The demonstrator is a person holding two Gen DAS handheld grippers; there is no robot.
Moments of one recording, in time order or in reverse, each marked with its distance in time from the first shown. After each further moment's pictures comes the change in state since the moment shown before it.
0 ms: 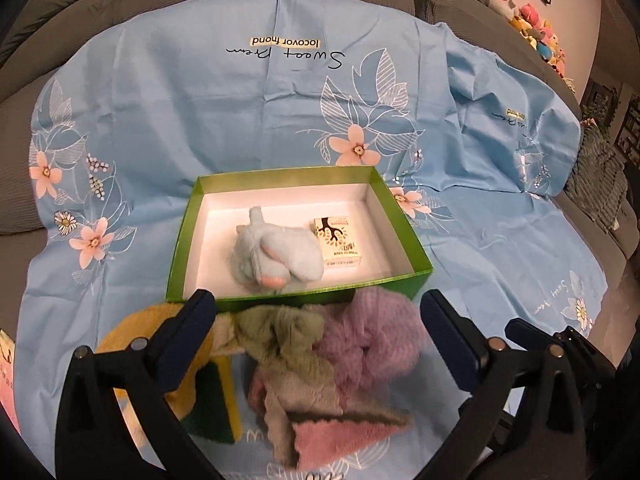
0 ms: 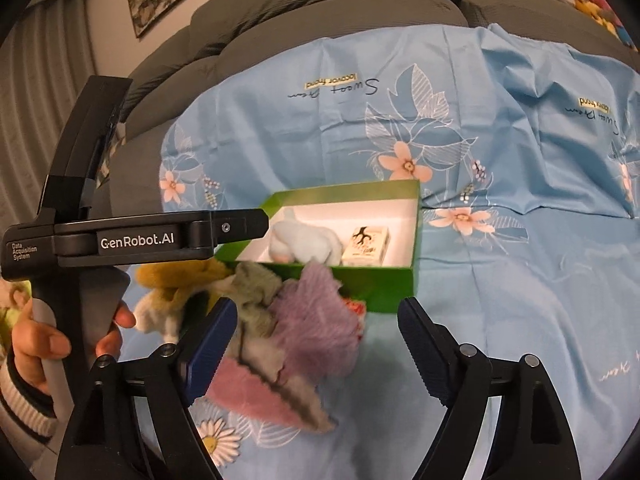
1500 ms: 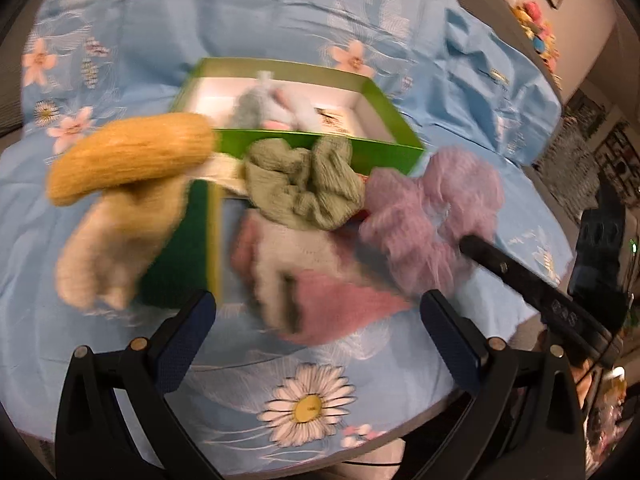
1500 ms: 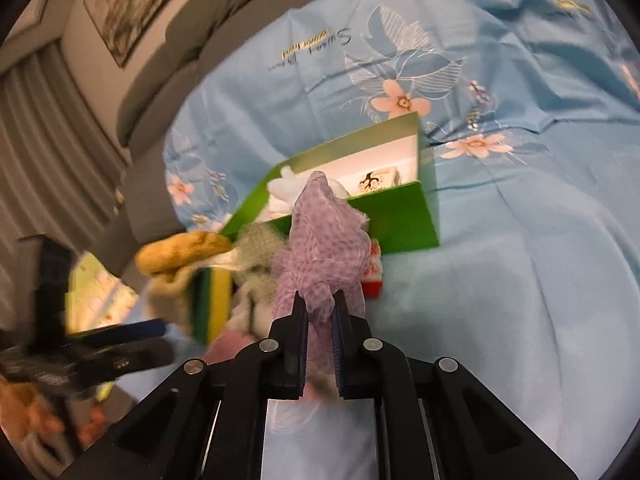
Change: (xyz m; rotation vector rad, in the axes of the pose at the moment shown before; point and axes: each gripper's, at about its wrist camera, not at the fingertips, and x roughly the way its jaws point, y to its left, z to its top) left arm -0.001 0.026 -0.096 -0.101 0.176 -0.192; right arm 0.019 -0.035 -0.046 0.212 0.046 0.146
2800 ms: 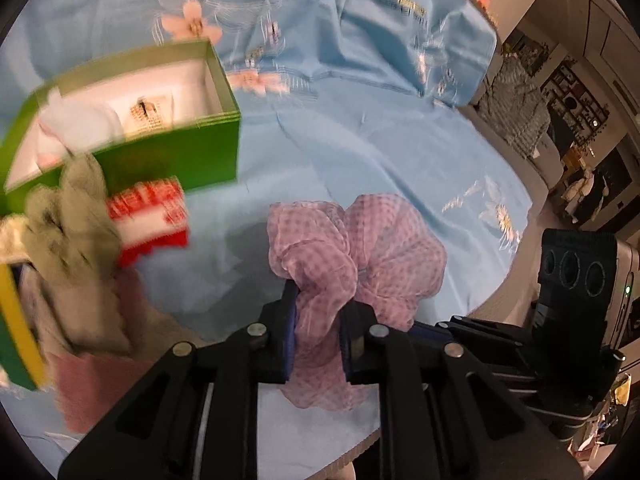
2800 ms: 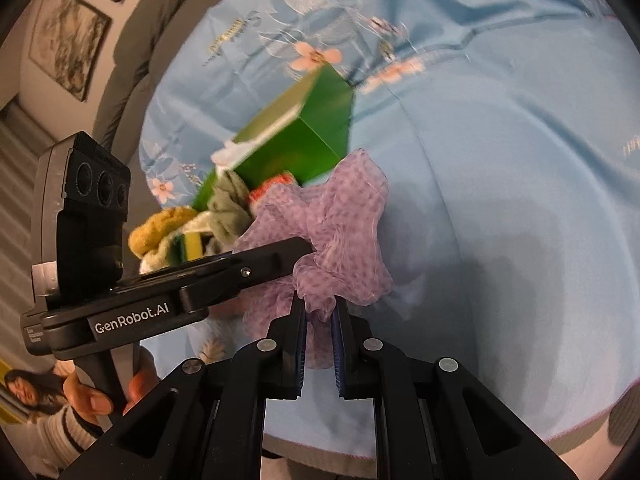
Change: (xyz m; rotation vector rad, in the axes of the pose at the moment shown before) left arm 0.077 -0.117 0.028 0.192 0.099 -0.159; right arm -0.046 -0.069 -0.028 0.204 0.113 0.014
